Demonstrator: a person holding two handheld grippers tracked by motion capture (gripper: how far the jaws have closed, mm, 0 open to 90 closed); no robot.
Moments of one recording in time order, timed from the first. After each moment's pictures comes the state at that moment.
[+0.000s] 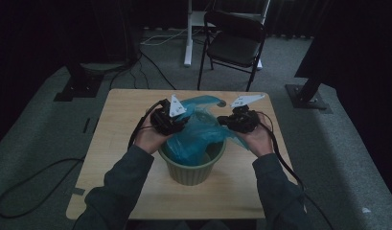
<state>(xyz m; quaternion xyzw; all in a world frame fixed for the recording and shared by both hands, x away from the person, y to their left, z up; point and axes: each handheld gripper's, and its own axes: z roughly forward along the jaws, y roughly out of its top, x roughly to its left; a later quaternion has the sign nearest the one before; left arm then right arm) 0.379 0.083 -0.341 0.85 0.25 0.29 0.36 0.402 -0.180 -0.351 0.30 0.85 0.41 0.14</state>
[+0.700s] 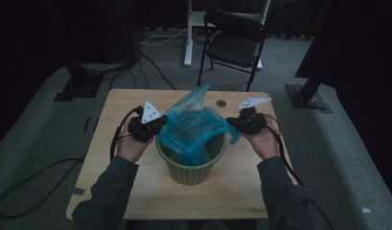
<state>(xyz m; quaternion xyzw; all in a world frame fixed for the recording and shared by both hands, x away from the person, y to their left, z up) 0.360 0.148 -0.357 0.81 0.31 0.29 0.40 0.400 -0.200 -0.359 0.34 0.84 0.39 0.17</state>
